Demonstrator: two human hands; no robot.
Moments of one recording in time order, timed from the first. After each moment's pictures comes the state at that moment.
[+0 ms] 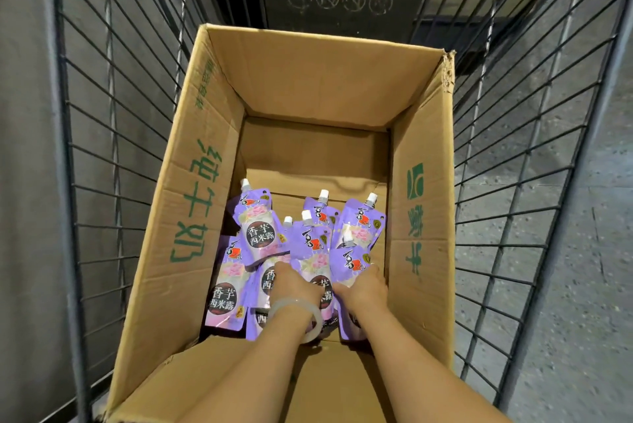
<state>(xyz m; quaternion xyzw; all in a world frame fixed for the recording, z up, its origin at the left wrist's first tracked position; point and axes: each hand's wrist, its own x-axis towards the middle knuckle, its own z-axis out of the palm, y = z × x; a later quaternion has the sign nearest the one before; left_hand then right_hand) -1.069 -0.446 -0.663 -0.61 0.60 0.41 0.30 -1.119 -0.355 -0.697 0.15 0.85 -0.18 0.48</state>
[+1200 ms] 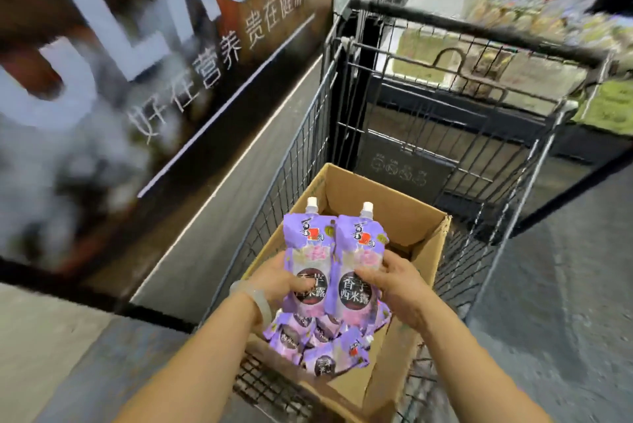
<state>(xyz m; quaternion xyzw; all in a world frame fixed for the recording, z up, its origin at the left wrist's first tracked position) -1.014 -0.501 -0.458 -0.44 0.48 0.76 -0.05 -1.183 -0.377 -0.450 -0.14 0.61 -0.53 0.57</state>
